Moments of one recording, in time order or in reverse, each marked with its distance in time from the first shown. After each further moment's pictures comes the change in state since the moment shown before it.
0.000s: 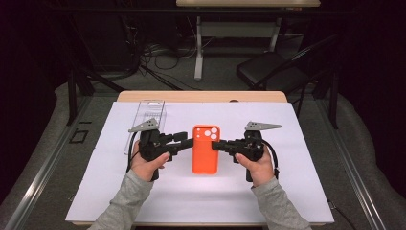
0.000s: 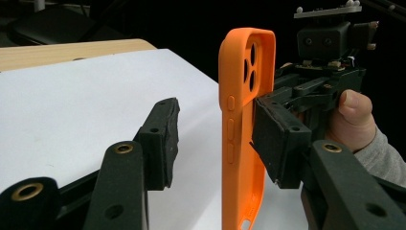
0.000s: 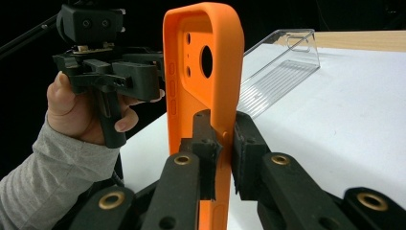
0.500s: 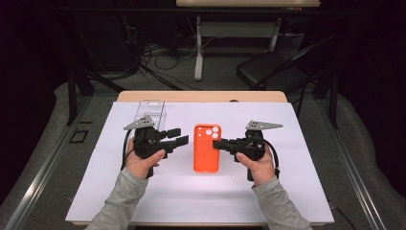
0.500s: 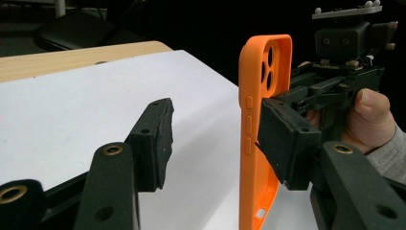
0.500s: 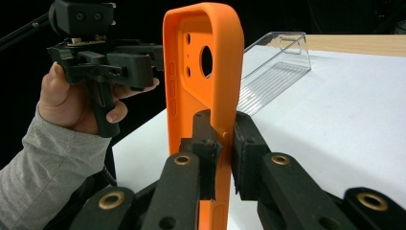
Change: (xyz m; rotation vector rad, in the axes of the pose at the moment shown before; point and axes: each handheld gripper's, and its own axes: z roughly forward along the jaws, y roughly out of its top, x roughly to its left) left arm 0.005 0.007 -0.012 -0.004 0.060 0.023; right arm -0.001 0.002 -0.002 0.000 -0.028 -0.018
